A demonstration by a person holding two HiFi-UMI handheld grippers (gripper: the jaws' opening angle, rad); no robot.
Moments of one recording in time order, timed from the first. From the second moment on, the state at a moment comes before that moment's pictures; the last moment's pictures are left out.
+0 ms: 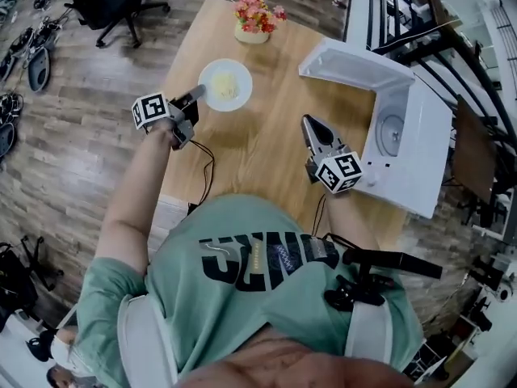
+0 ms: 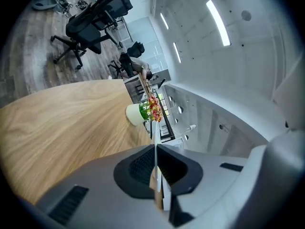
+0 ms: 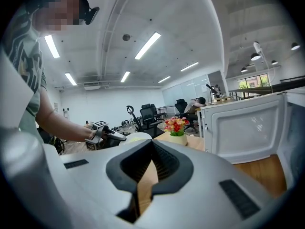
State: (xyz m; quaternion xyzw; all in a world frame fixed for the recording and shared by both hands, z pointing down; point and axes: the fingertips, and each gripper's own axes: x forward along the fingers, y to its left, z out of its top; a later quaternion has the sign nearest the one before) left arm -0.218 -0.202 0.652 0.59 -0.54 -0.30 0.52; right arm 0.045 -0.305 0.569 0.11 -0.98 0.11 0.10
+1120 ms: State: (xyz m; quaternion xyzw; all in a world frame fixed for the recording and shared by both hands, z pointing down) left arm -0.223 -0.197 0.701 0.57 -0.54 -0.31 0.54; right arm 0.039 -0.301 0.593 0.10 -0.98 0.12 0.13
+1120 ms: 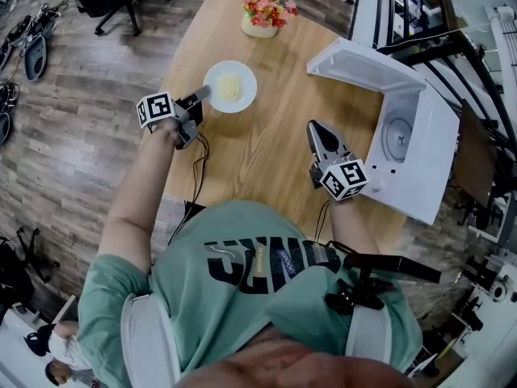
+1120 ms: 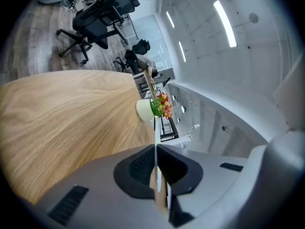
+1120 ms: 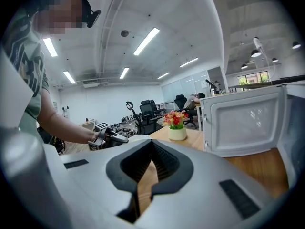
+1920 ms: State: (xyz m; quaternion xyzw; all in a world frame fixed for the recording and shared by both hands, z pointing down) left arm -0.223 -0.183 0.786 0.53 -0.57 -0.26 0.56; right arm 0.059 -0.283 0.637 0.10 -0.97 0.14 0.16
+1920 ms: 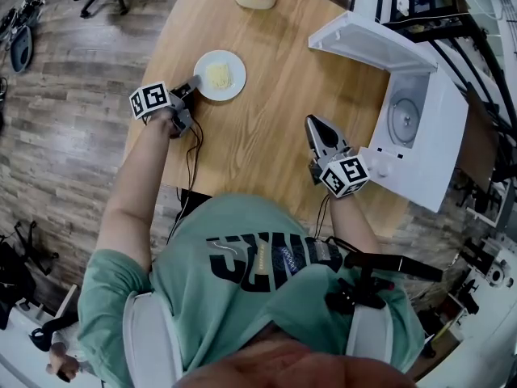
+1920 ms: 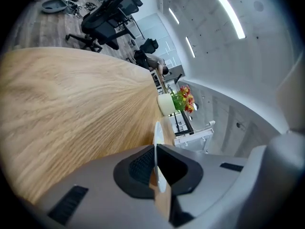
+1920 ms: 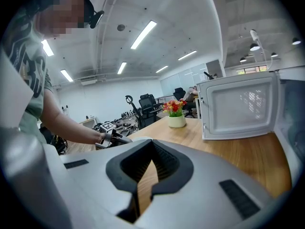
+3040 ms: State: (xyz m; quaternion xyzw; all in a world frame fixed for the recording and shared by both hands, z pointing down) left arm -0.267 -0.130 0.628 0.59 -0.72 -0.12 0.33; right arm 0.055 -0.275 0.549 0.10 -0.98 0.11 0.10
